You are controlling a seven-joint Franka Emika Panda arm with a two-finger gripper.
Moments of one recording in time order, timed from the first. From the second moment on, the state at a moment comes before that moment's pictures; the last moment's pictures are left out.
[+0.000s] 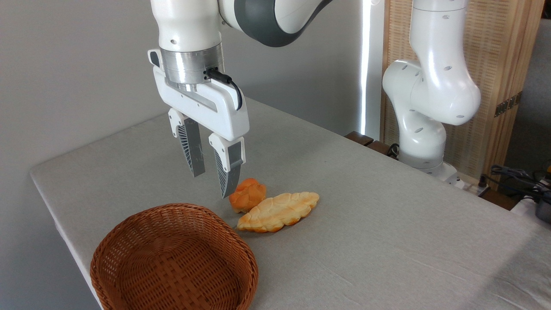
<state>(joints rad) -0.19 -0.03 0.12 -1.82 -0.07 1.86 0.66</state>
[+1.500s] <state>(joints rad) -0.34 -0.06 0.11 -2.08 -0.07 1.91 0.94</state>
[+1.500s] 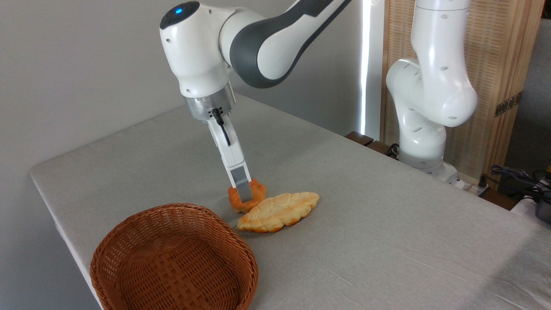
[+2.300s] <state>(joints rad) -0.37 0.00 0.11 -2.09 -0.04 1.96 0.94</state>
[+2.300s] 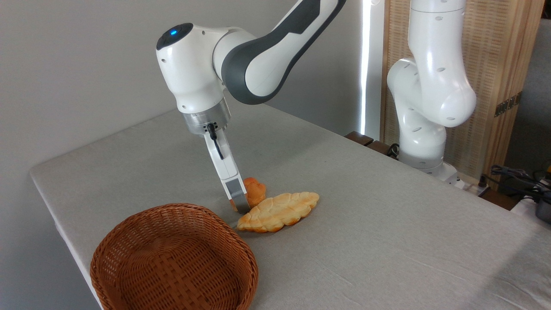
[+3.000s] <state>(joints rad) -0.37 0.00 0.11 -2.09 -0.04 1.96 0.94</state>
